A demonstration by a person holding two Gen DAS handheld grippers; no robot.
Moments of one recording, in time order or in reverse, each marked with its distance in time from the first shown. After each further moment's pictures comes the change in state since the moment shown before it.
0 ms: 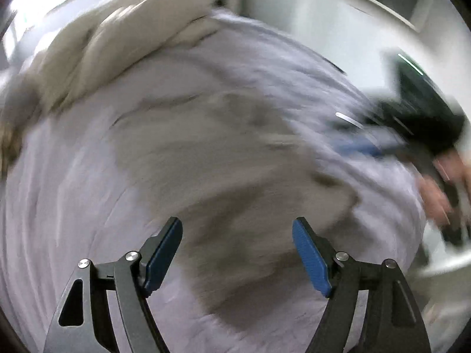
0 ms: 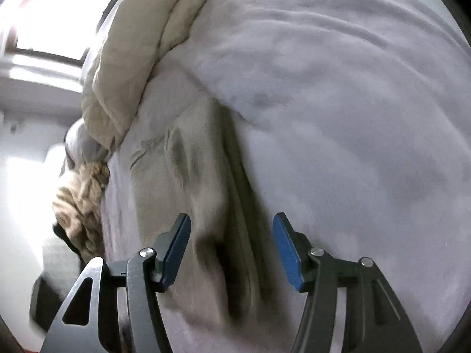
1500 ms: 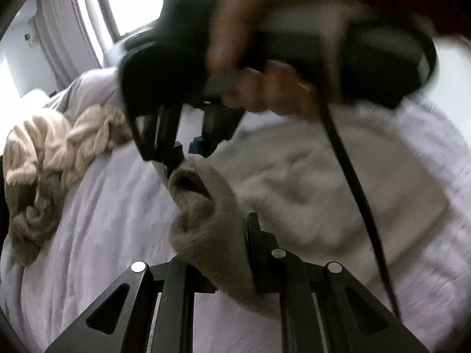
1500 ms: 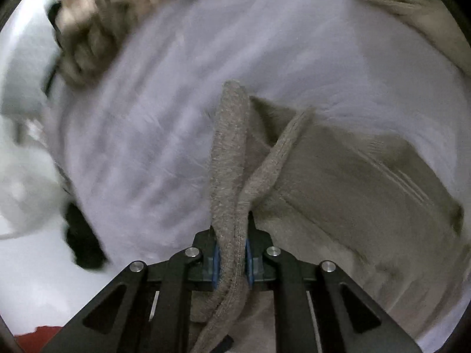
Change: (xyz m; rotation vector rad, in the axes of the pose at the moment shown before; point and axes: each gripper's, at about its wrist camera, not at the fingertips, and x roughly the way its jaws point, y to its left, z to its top) left arm -0.054 0.094 -0.059 -0.032 -0.254 0.413; right arm 0.298 0.389 -0.078 -0.869 0.692 -0.124
